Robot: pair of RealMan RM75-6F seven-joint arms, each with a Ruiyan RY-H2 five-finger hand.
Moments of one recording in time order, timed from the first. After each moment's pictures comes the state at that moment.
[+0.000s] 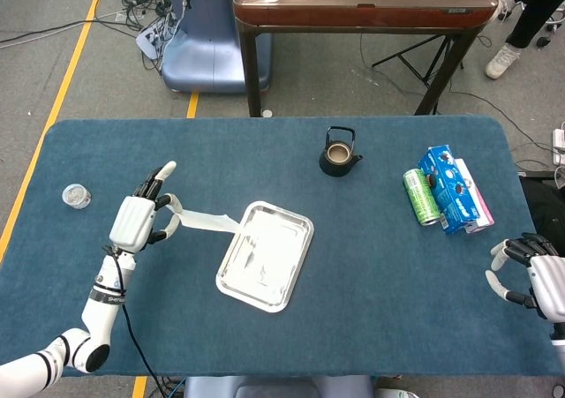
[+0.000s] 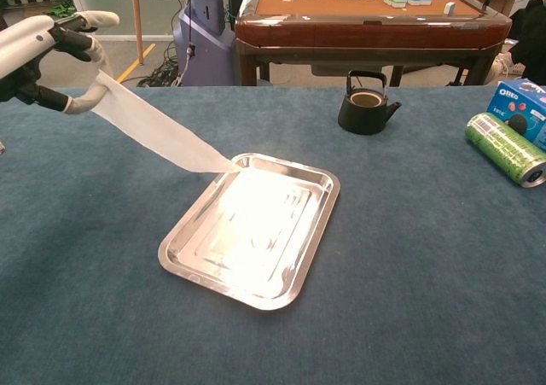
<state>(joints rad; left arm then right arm) -0.57 -1.56 -0.21 -1.27 1.45 1.33 -0.14 0.08 -1.01 0.04 -1.57 -1.54 1.45 0.34</state>
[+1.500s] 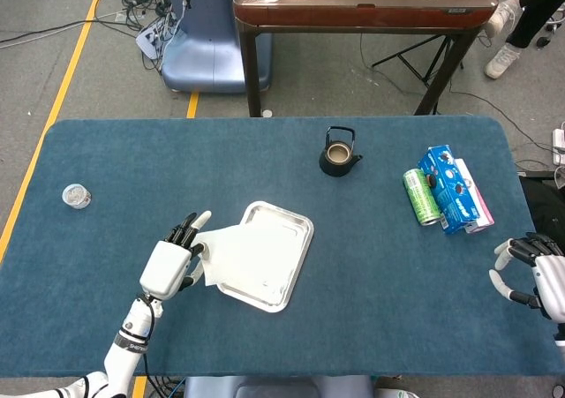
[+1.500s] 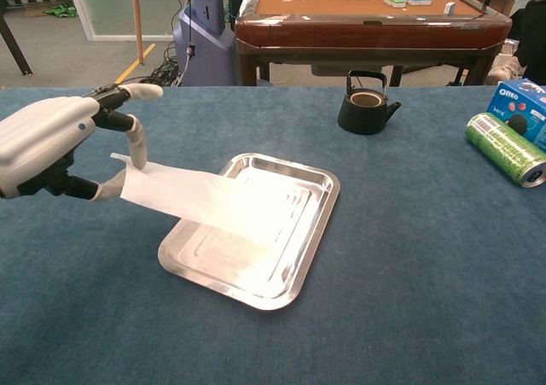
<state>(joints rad) -0.46 -1.66 -0.07 -1.44 1.54 1.41 0.26 0.08 -1.00 0.04 -1.57 -1.53 1.46 0.35</state>
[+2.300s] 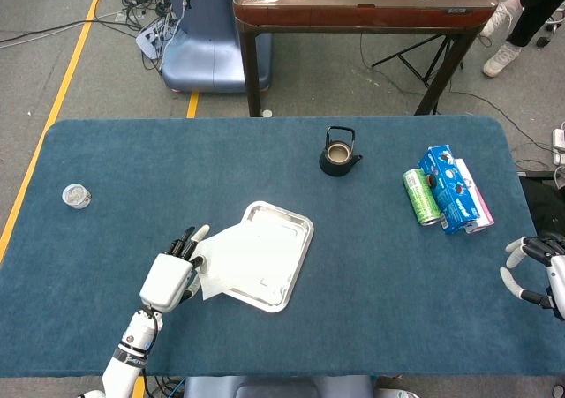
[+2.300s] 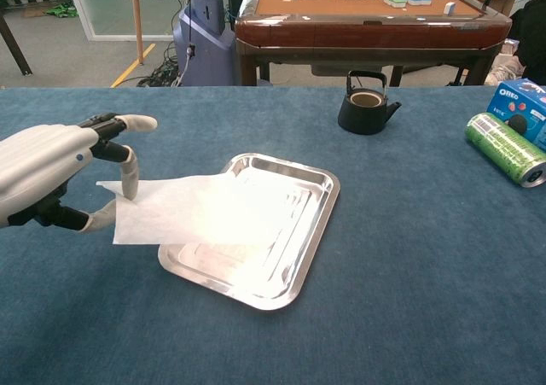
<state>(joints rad) -0.41 -1.63 -0.03 -1.57 1.50 1.36 0.44 0.06 -0.98 0.06 -1.56 -1.52 1.49 0.40</state>
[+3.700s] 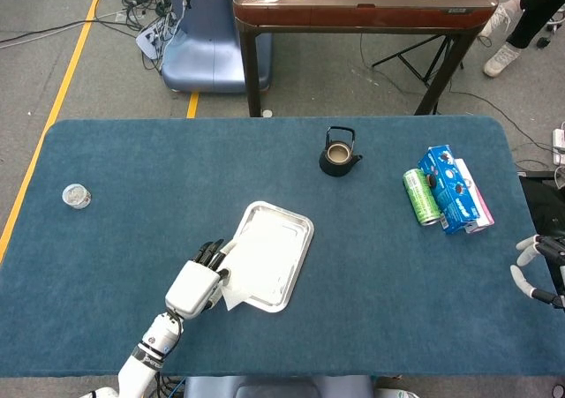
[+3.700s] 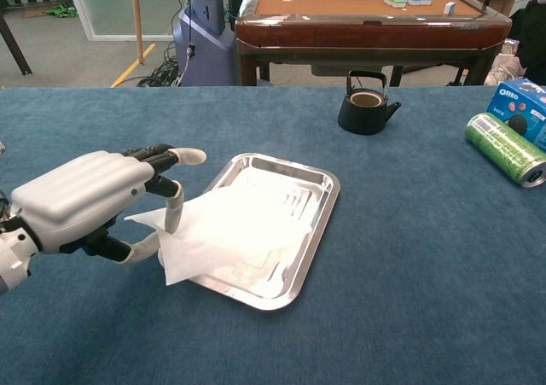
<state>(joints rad) -0.45 -1.67 -0.03 -1.58 1.50 1.22 0.51 0.04 -0.97 0.07 -1.54 -1.51 1.51 0.46</state>
